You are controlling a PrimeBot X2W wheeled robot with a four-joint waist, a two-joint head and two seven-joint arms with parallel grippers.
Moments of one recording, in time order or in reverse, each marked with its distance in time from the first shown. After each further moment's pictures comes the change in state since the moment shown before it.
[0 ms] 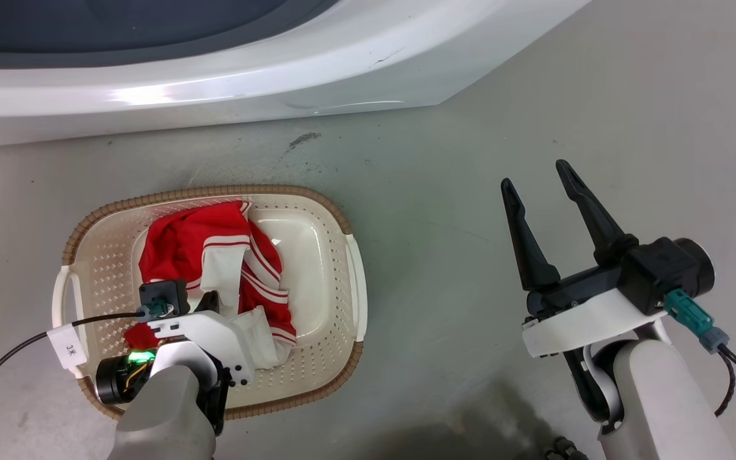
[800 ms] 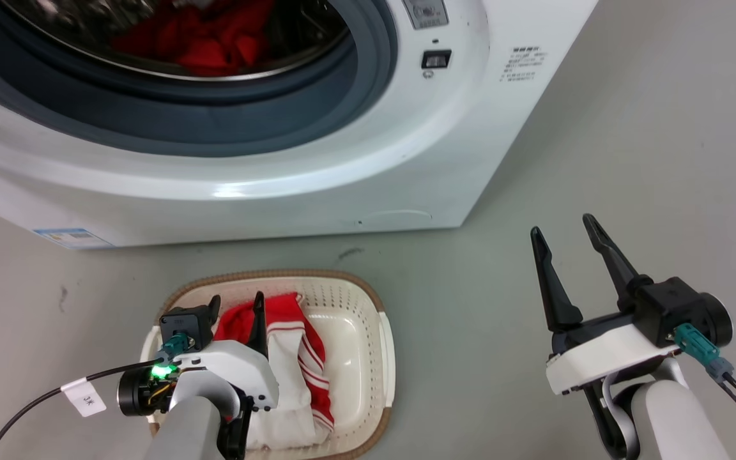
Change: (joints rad) left arm 0.248 -0.040 -0.003 -0.415 0.064 -0.016 0.000; right arm 0.103 0.000 -0.081 0.045 -0.030 0.000 0.008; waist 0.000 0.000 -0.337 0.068
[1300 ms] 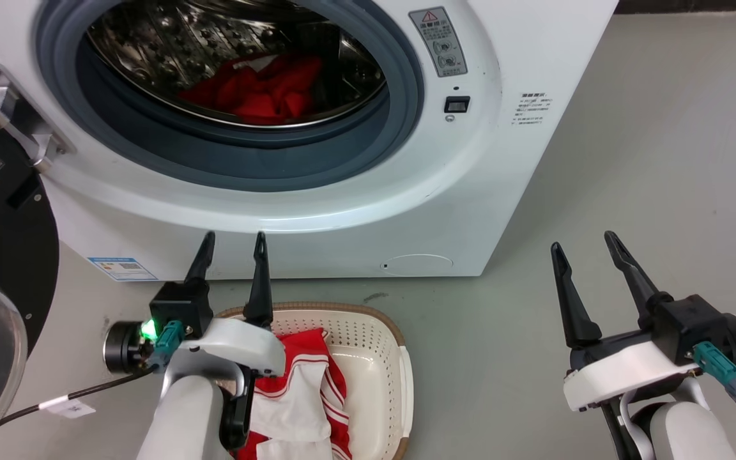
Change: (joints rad) left arm 0.105 -0.002 -0.029 -0.438 0.083 0.052 0.000; right arm 0.079 0.000 -0.046 -0.088 -0.024 0.000 0.051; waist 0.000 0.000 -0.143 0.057
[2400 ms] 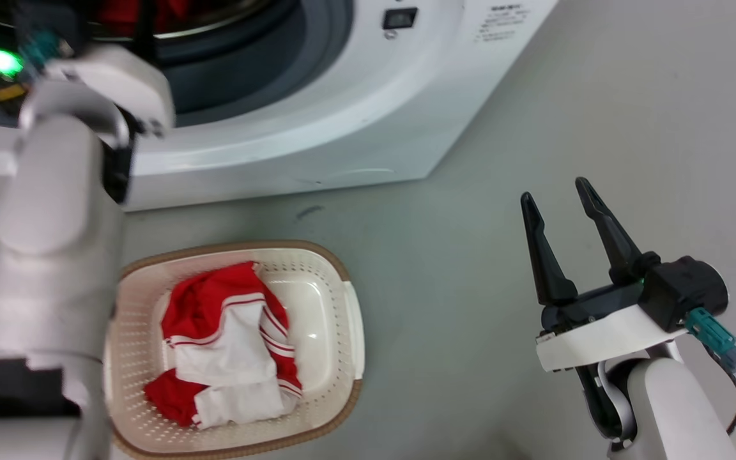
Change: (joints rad) left arm -0.718 0.195 0.024 0.415 0.110 -0.061 0.057; right arm -0.118 0.000 0.089 0.004 0.089 0.000 -0.059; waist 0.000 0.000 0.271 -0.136
